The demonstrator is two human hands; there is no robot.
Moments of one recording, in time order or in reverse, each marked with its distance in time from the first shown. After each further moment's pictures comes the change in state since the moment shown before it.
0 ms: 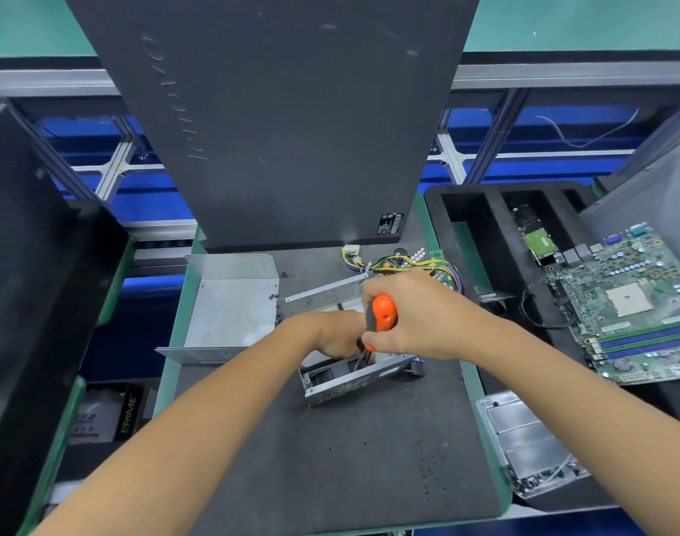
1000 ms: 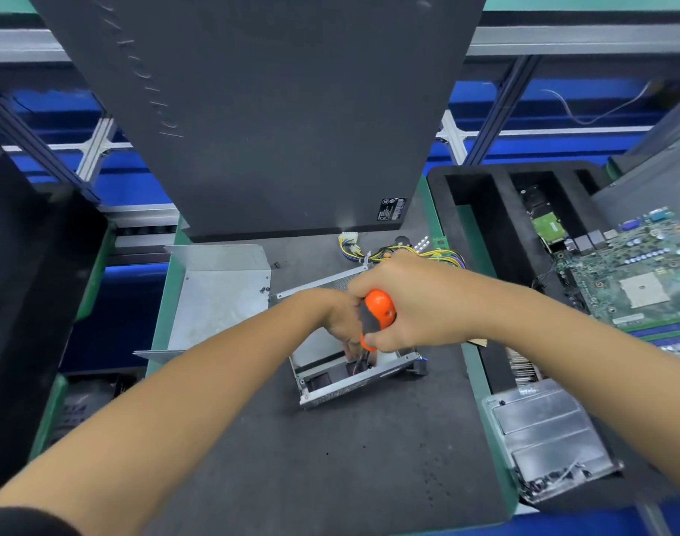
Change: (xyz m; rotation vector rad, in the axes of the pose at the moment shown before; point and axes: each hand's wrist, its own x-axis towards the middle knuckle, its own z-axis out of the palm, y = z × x) left_hand 0.017 -0.001 -0.025 -0.051 -0.327 -0.139; right_hand 0.023 -0.004 -0.018 -0.081 -0.203 -0.142
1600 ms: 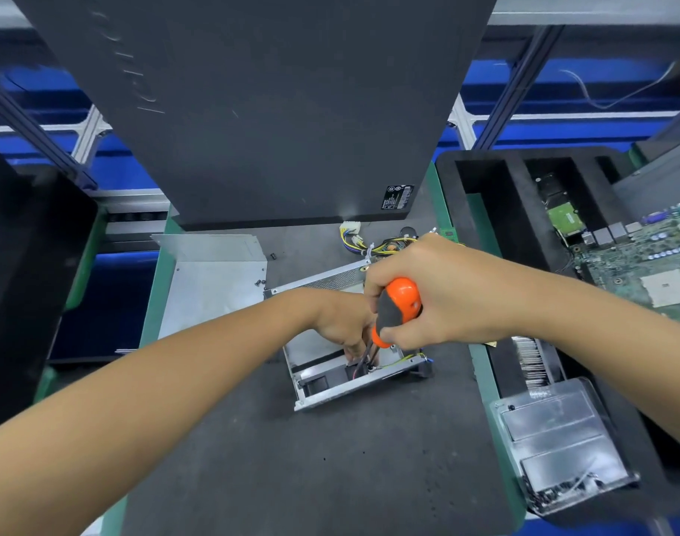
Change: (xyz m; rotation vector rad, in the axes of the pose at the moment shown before) left_hand 0.014 -0.009 0.007 -0.047 0.073 0.147; right_hand -0.005 0.018 -0.007 0.031 -0.008 -0.025
